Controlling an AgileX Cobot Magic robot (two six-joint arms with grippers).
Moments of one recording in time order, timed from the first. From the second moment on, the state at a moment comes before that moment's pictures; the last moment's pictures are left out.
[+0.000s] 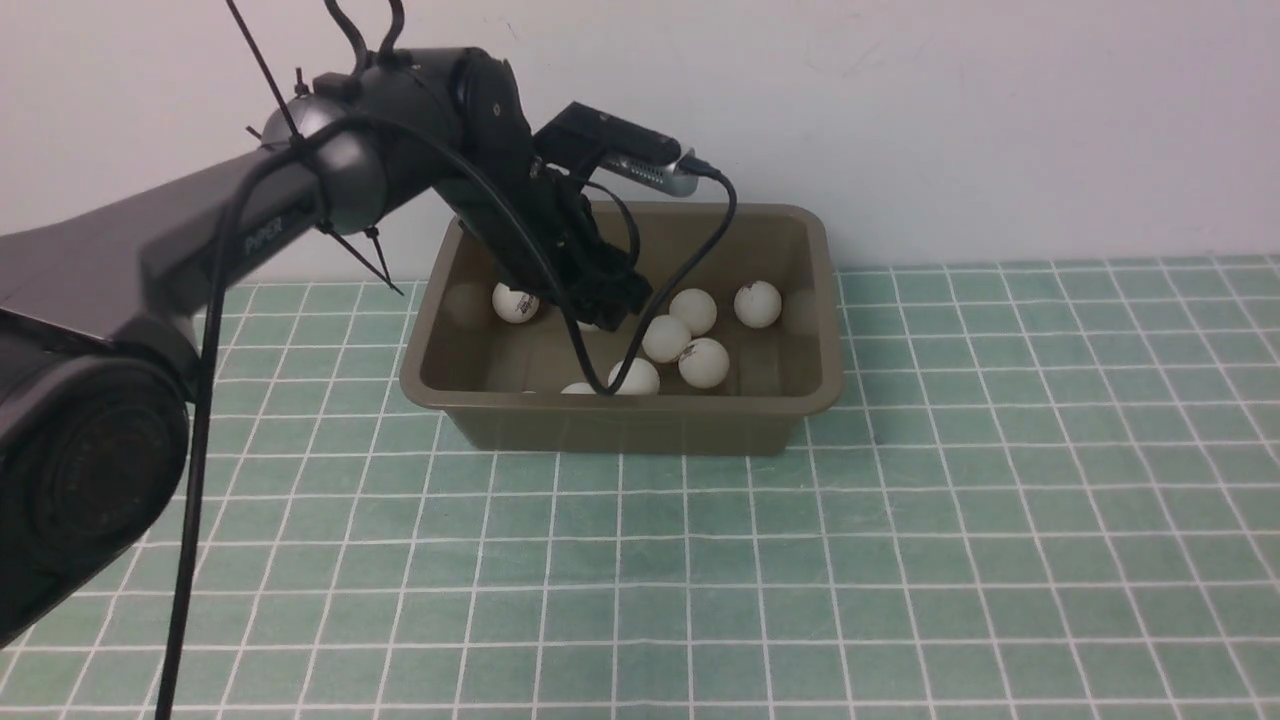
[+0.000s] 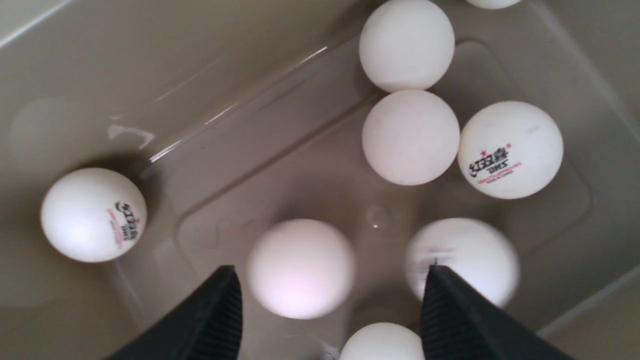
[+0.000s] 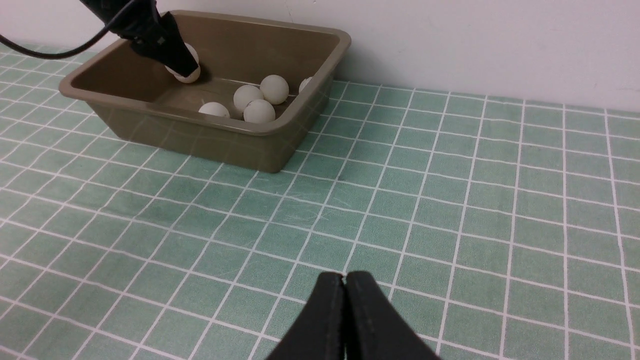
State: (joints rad) right arm 0.58 0.14 -0.53 -0.29 0.96 0.35; left arm -0.35 2.20 -1.92 -0.15 0.82 0.31
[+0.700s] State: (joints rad) right arm 0.58 0.14 -0.53 -0.33 0.96 0.35; left arm -0.35 2.03 -1.92 -0.14 1.07 0.31
